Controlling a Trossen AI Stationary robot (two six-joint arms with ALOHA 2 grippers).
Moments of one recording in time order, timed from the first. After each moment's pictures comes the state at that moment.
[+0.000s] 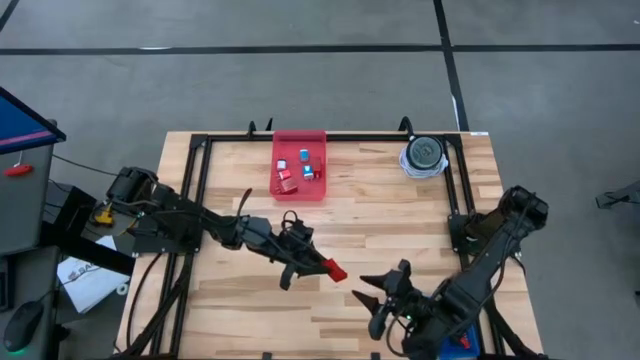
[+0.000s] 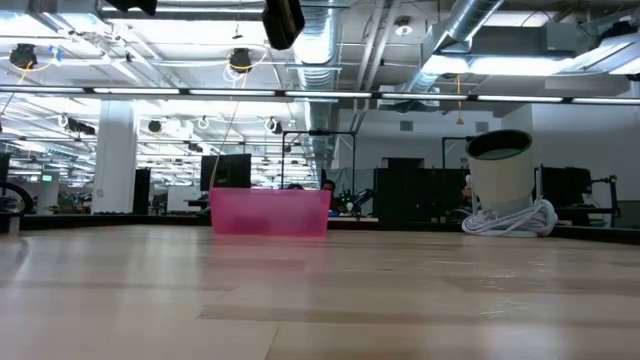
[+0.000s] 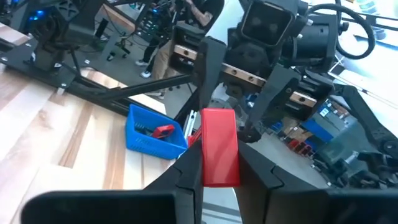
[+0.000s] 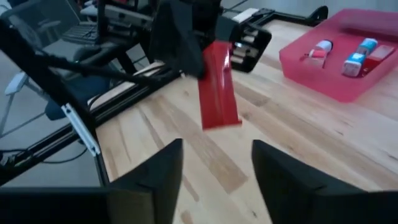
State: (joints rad) left arm -0.30 1.56 0.83 0.74 0.03 -0.62; right arm 0.86 1.72 1.49 -0.72 1.08 1.24
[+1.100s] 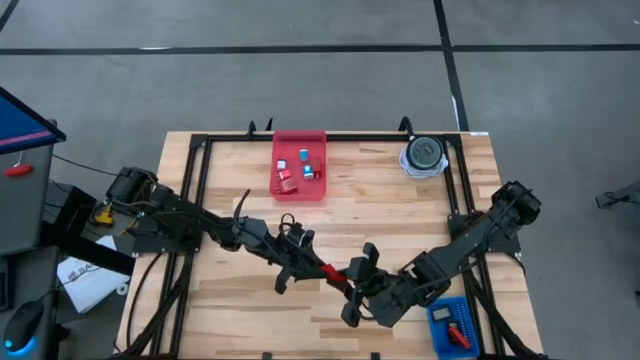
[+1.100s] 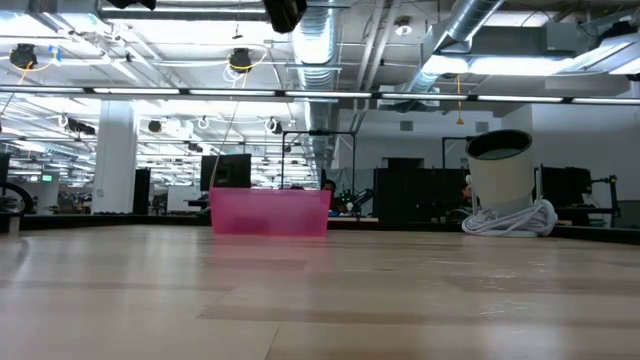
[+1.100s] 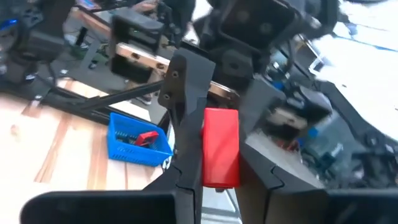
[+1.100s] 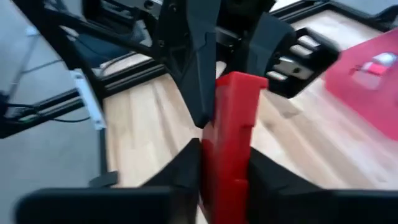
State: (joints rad) left arm -0.31 1.56 0.83 0.79 0.04 -0.61; right arm 0.65 1.72 1.49 -0.46 0.75 0.76
